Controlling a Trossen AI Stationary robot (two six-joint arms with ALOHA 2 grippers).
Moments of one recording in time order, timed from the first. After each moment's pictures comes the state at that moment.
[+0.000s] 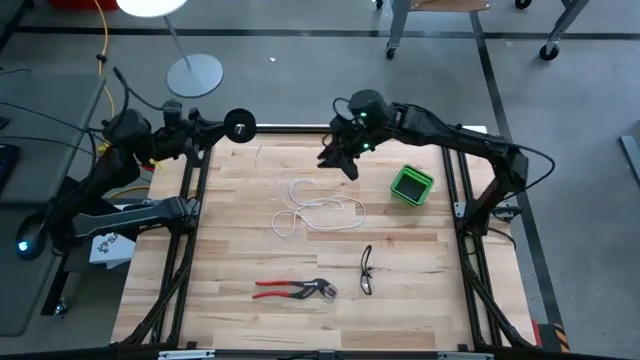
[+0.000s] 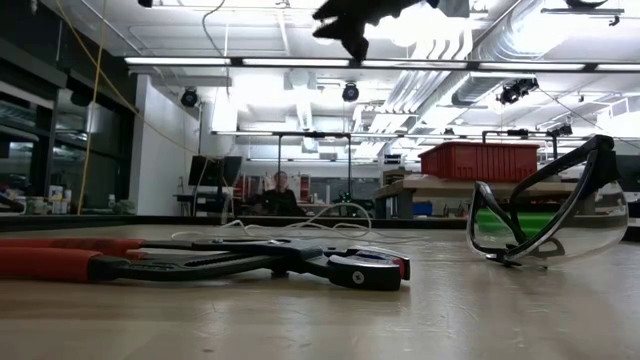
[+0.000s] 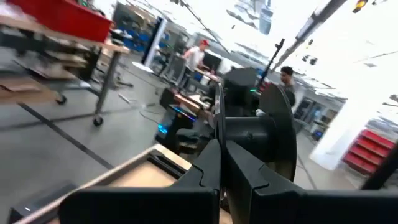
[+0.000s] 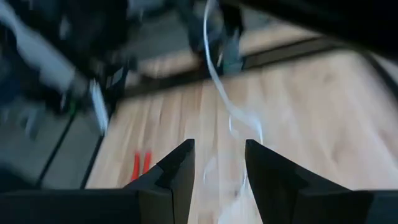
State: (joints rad) left arm 0.55 0.65 0.96 -0.22 0.19 -0.46; right arm -0.33 1.66 1.63 -0.51 -0.50 0.08
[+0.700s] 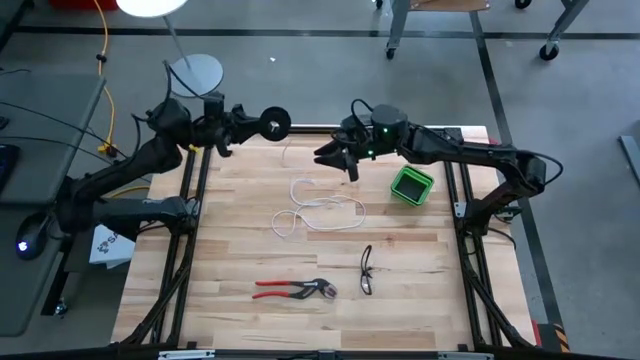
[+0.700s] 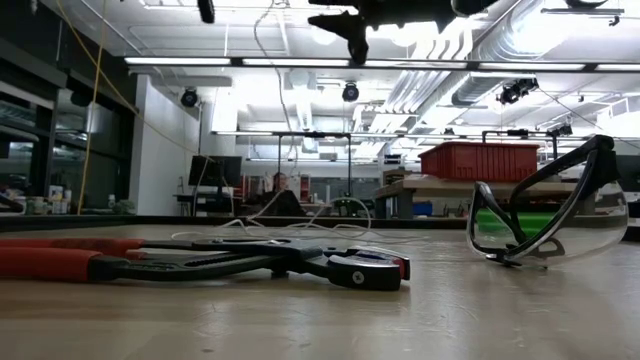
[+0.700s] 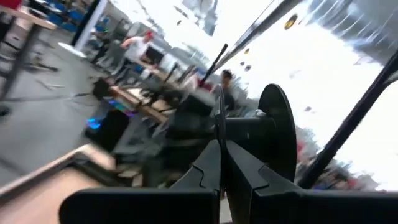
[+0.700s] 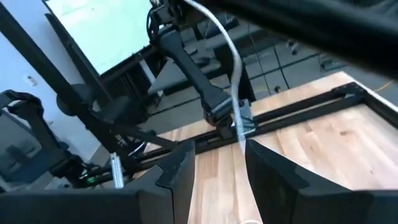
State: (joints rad) left arm 0.55 0.92 0.91 0.26 0.43 -0.68; right arm -0.32 1.54 1.23 0.16 -0.47 0.33
